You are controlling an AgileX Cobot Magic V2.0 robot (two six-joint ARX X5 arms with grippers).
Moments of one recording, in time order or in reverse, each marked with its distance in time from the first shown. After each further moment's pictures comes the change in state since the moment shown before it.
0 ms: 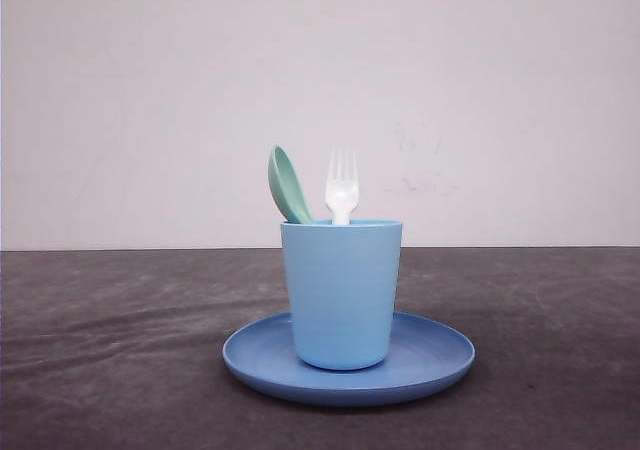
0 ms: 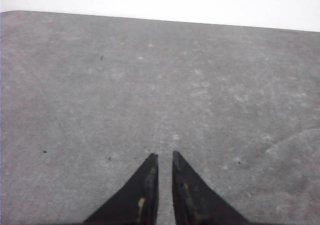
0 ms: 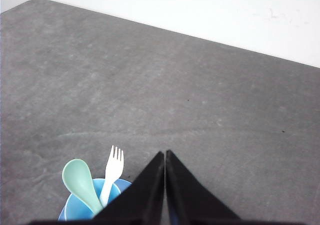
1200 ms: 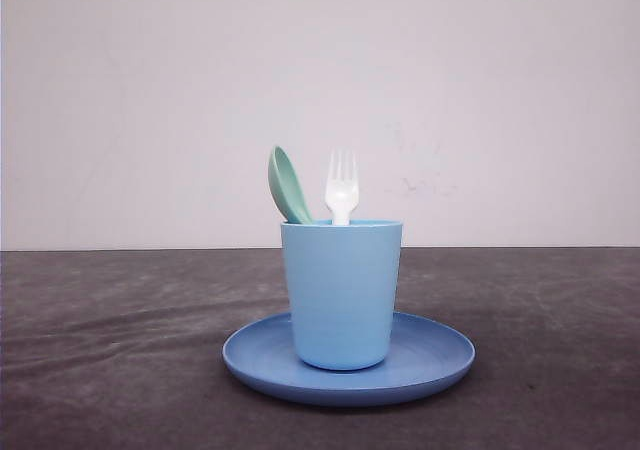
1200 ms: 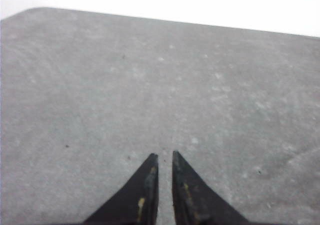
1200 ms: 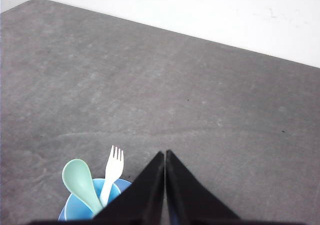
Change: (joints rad) left arm -0.010 0.000 0.000 0.003 -0.097 -0.032; right arm 0.000 0.000 0.000 0.000 0.000 0.000
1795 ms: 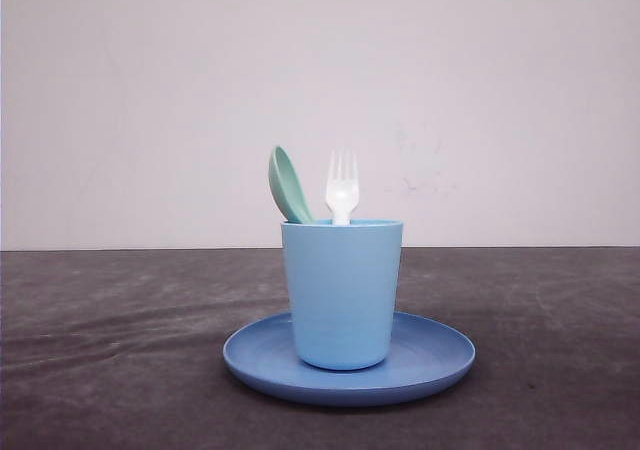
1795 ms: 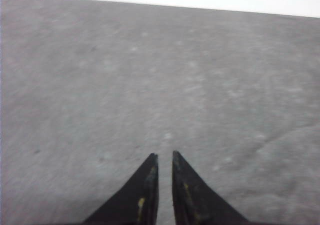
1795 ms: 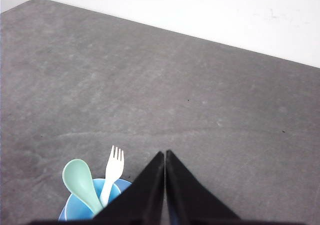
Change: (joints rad) left arm -0.088 0.229 0.106 0.038 -0.008 -0.011; right arm 0.000 0.000 0.000 0.000 0.000 0.000
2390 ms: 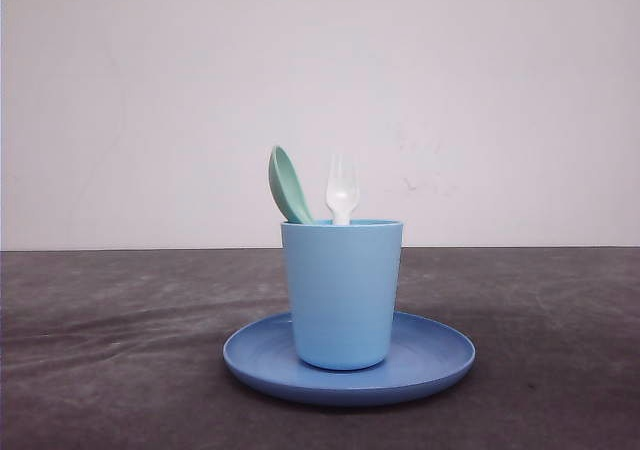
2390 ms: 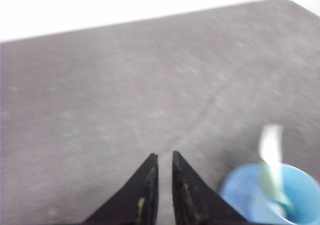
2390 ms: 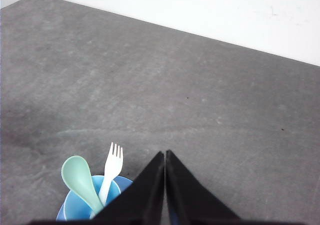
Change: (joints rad) left arm -0.421 0.518 0.652 -0.229 -0.051 -0.002; right arm 0.000 0.000 0.000 -0.011 0.000 0.000
